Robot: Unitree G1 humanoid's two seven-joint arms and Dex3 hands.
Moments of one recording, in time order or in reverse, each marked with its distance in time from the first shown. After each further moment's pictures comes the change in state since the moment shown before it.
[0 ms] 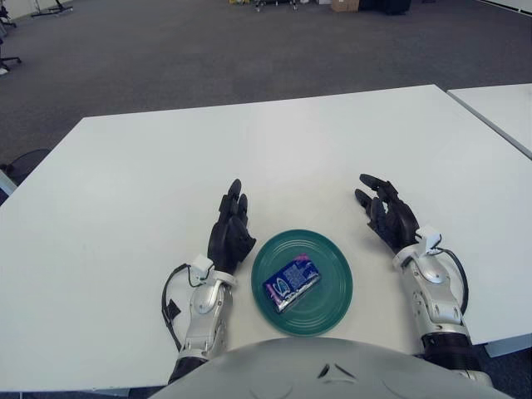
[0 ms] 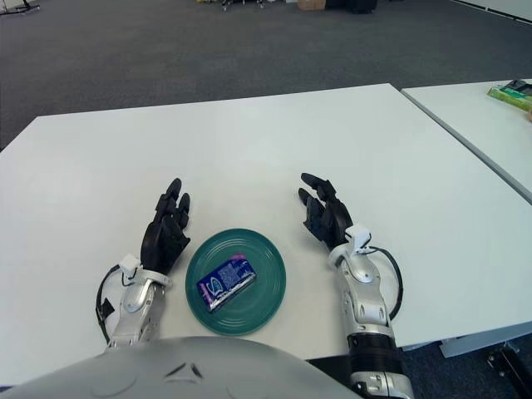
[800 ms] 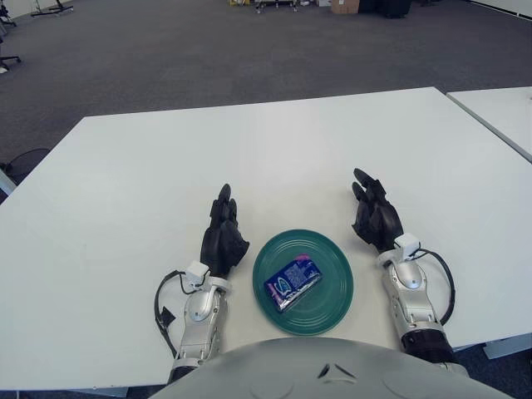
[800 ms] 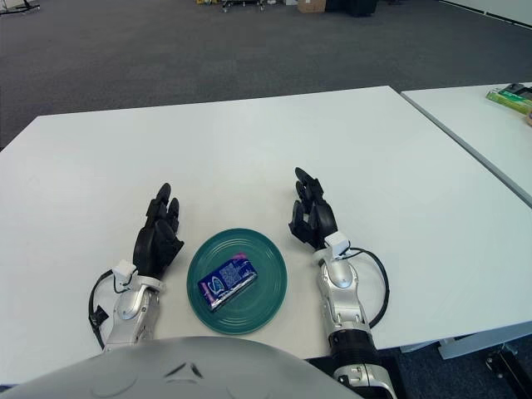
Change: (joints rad) left arm 0.051 -0.001 0.028 -0.037 0.092 0.003 0.103; right arm -0.035 0.067 0.061 0.204 -0.129 -0.267 -0.116
